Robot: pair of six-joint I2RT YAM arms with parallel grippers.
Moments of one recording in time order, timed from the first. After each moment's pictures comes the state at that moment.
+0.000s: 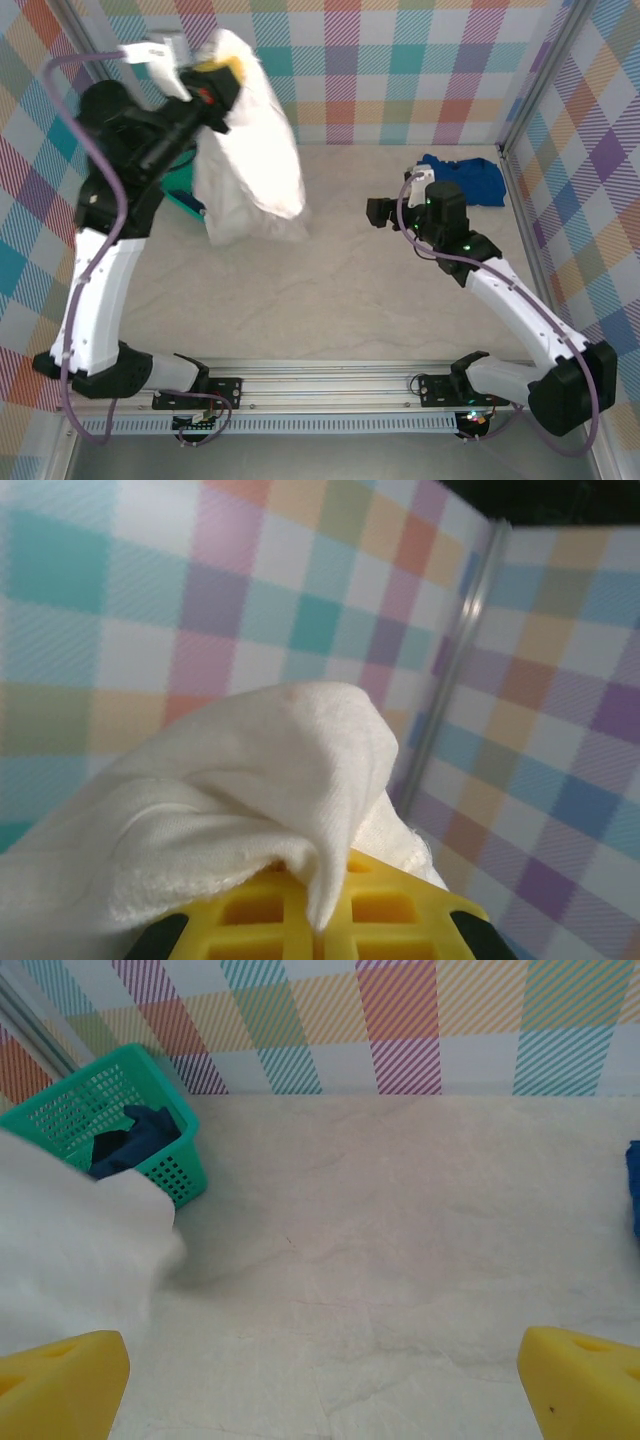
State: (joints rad) left arm -0.42 1.40 2.03 -0.46 0.20 -0.30; right arm 0.44 1.12 0.98 -0.25 -0.03 0.25
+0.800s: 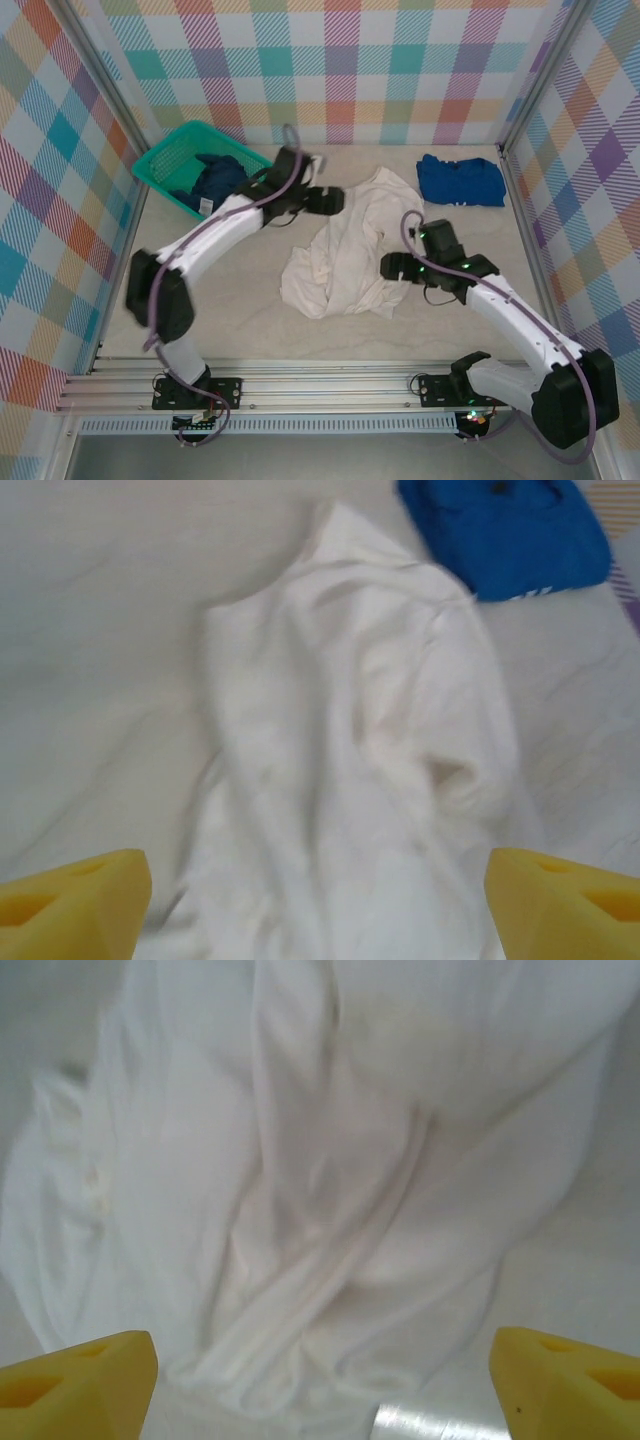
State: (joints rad) left arm -0.56 1.65 1.46 -0.55 0.08 -0.35; right arm 0.45 1.09 0.73 -0.63 -0.13 0.47
